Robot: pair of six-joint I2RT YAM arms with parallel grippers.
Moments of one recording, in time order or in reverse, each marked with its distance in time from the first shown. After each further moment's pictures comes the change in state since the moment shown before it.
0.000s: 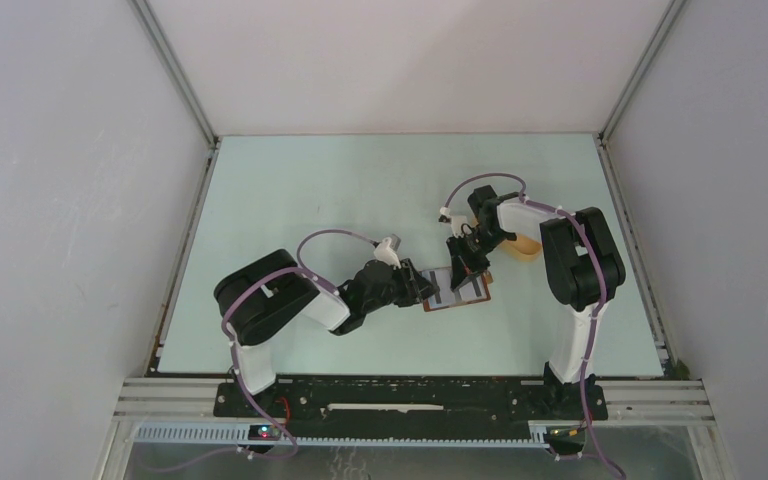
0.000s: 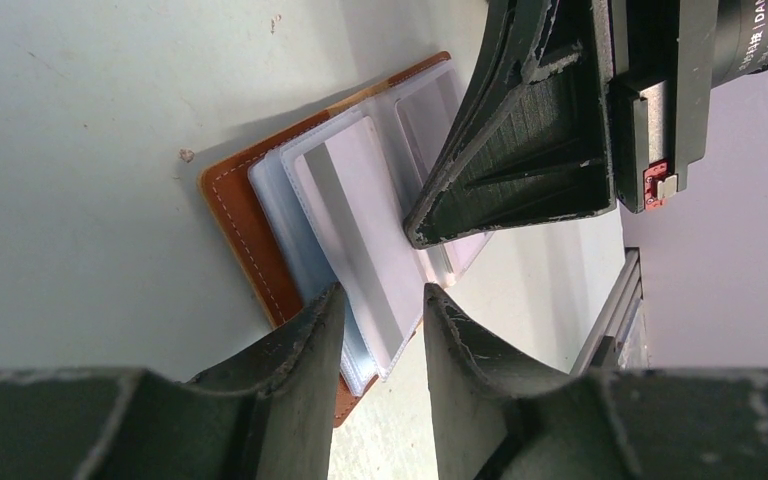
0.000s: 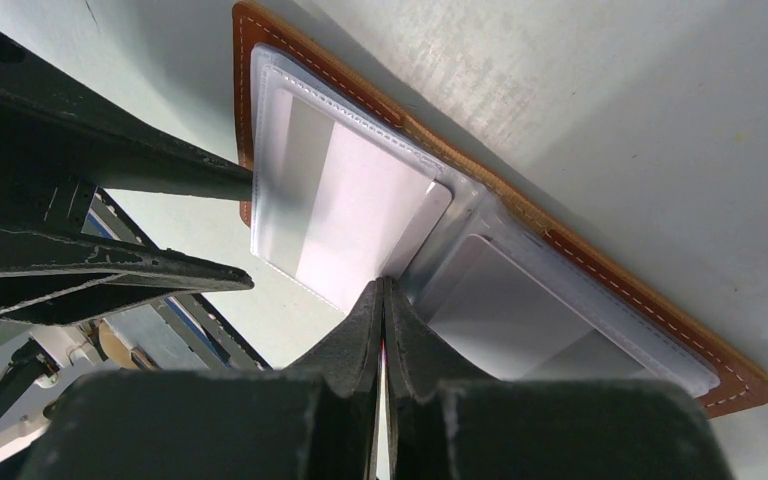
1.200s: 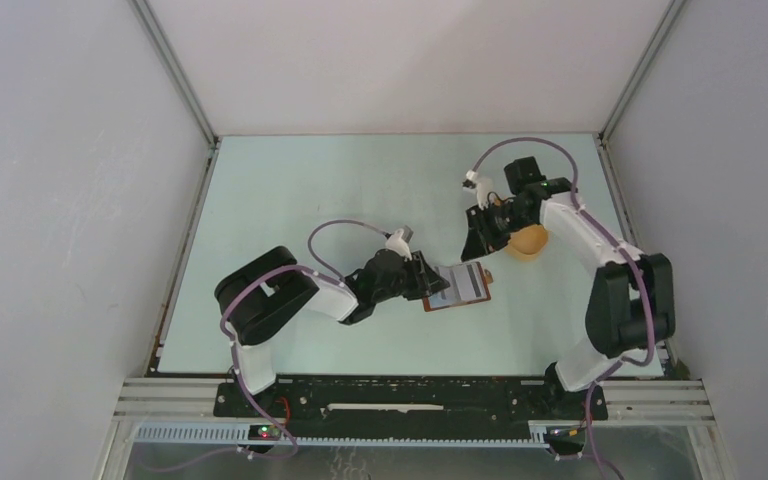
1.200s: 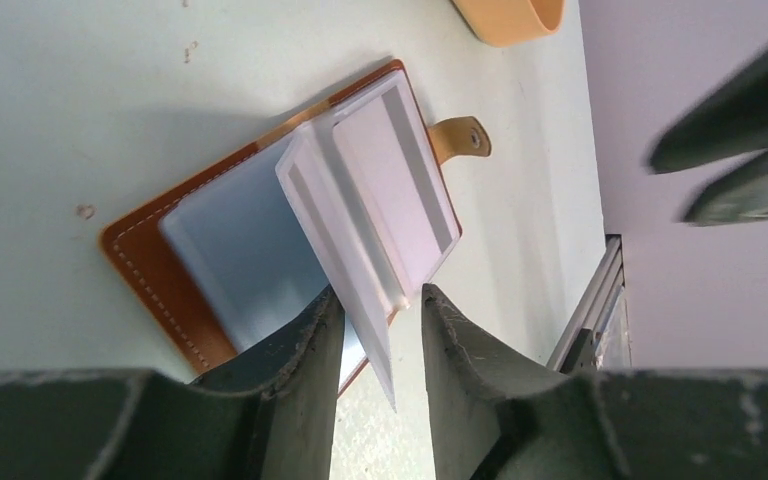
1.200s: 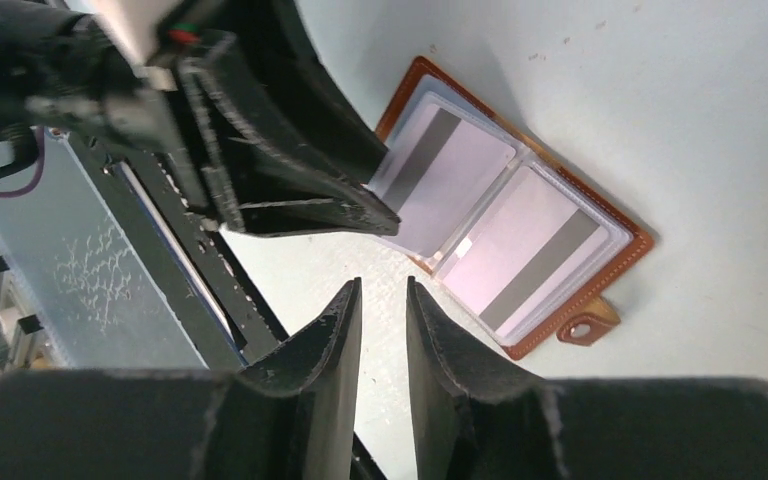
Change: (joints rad) left arm 0.000 0.003 0.106 -0.116 0.055 -0.003; right arm -0.081 -0.306 0.014 -0.065 -0.088 -0.098
